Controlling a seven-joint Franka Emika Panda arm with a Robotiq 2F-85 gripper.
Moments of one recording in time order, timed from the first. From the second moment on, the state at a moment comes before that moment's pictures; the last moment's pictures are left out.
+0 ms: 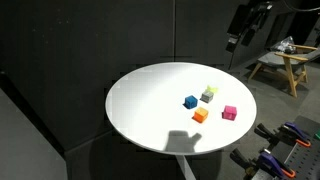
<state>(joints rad) 0.13 -0.62 0.21 -2.47 0.11 2.02 0.21</state>
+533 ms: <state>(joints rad) 0.13 -0.62 0.21 -2.47 0.11 2.02 0.21</state>
